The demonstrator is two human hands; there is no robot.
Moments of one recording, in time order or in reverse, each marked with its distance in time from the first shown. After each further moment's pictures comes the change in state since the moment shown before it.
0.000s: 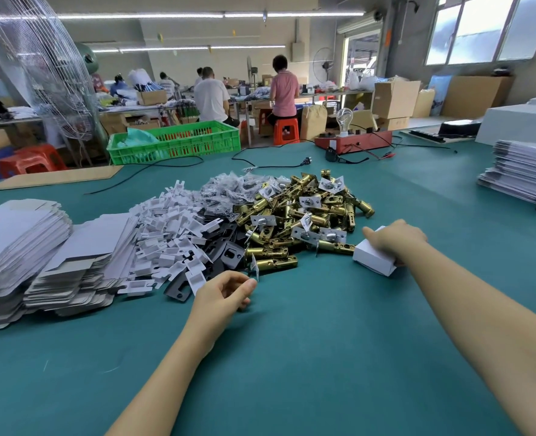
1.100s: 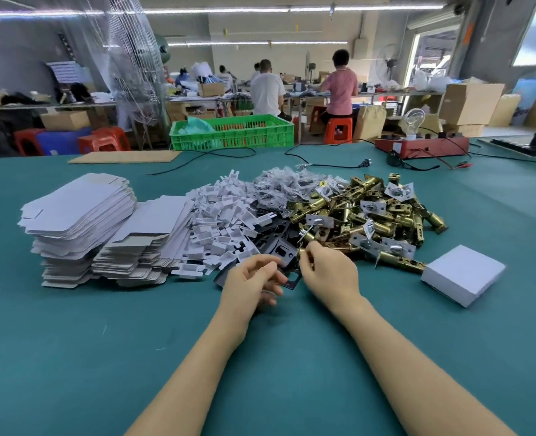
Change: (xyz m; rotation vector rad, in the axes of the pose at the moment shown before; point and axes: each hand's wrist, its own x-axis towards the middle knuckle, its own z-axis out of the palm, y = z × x) left_hand 0.006 0.012 -0.022 -0.332 0.115 -0.065; right_hand -0.119 -0.120 0.110 0.228 0.324 -0.945
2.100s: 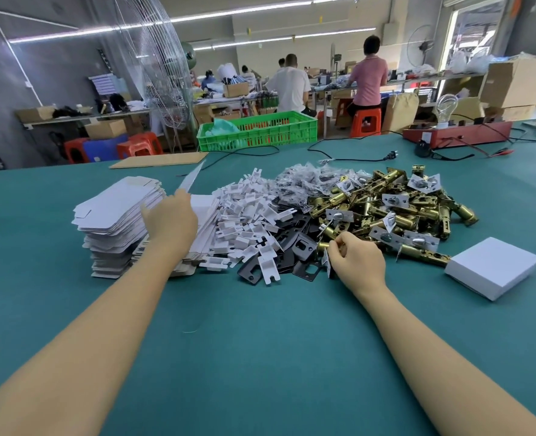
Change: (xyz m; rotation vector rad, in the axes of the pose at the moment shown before) left_hand 0.056 0.097 -0.113 1.652 0.634 0.211; right_hand 0.003 0.018 0.007 0.241 0.114 0.068
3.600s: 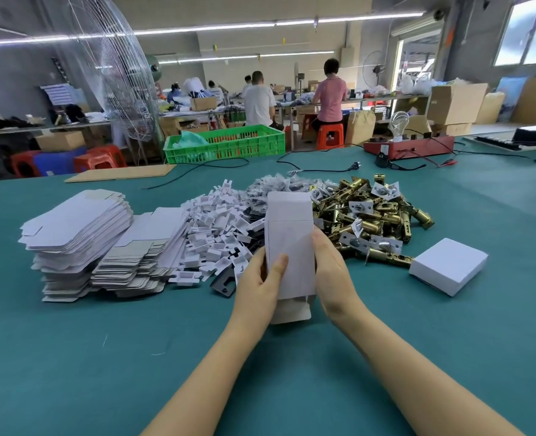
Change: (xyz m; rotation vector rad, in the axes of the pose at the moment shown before) left_hand -0.134 0.118 0.018 -1.539 -0.462 0.047; right_hand -0.030 -0.051 -0.031 1.133 -0.170 0.195
